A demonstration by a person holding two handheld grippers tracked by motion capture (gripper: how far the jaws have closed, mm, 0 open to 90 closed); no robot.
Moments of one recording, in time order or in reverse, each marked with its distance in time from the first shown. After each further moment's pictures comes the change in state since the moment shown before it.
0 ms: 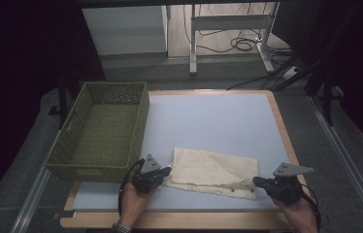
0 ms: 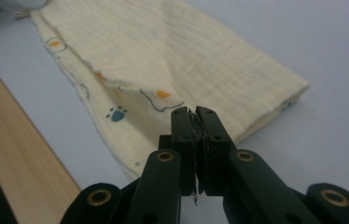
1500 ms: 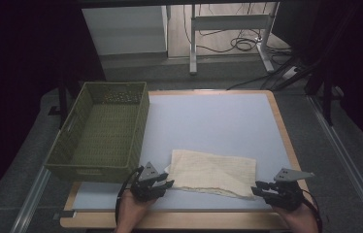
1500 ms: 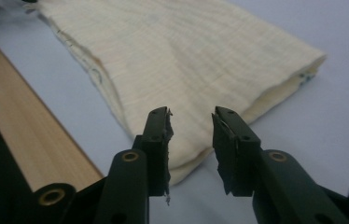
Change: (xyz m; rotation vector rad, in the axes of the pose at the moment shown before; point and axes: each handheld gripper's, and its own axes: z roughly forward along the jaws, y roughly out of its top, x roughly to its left) left arm -0.010 -0.008 -0.008 0.011 -0.054 -0.018; right arm 0.005 -0.011 -0.003 0.025 0.027 0.038
